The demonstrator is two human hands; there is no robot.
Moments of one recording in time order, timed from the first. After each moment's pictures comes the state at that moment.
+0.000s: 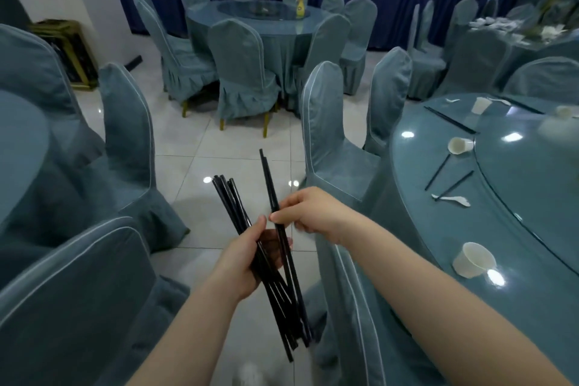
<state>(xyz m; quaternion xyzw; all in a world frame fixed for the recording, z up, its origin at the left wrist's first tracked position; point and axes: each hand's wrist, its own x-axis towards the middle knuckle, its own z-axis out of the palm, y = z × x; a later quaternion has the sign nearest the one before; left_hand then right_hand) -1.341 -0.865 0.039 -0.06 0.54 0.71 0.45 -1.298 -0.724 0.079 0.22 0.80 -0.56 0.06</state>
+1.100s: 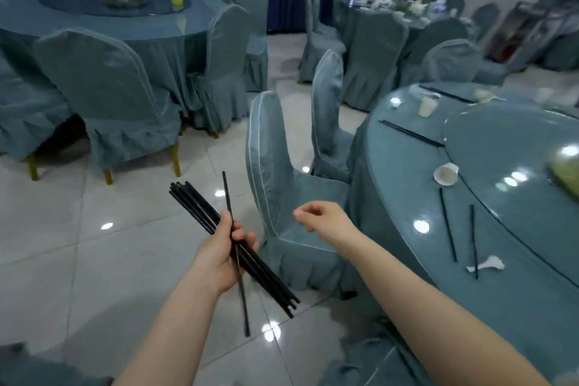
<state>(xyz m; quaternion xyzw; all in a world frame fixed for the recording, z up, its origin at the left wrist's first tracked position) -1.753 -0.545 0.003 -0.08 0.48 0.67 0.57 -1.598 -0.427 0.017 0.47 0.71 -0.50 -0.17</state>
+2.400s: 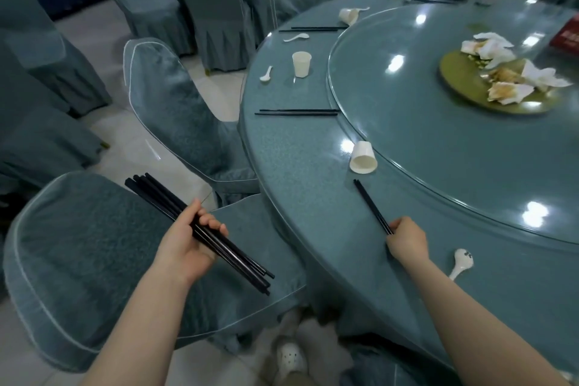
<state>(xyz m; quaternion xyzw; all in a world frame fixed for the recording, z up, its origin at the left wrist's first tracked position) -1.700 -0.125 -0.010 0.03 0.48 0.52 0.71 -1.335 -0.151 -0.138 0.89 0.36 -0.26 -0.13</state>
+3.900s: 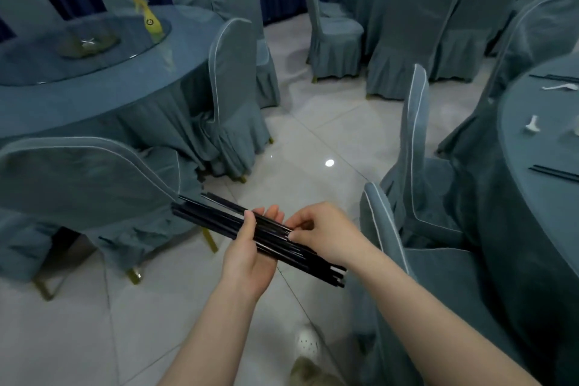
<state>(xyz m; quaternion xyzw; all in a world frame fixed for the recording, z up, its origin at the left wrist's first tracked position) -2.155 -0.135 -0.014 -0.02 0.42 0.70 0.58 -2.026 -0.080 0.022 0.46 0.76 -0.45 -0.12</state>
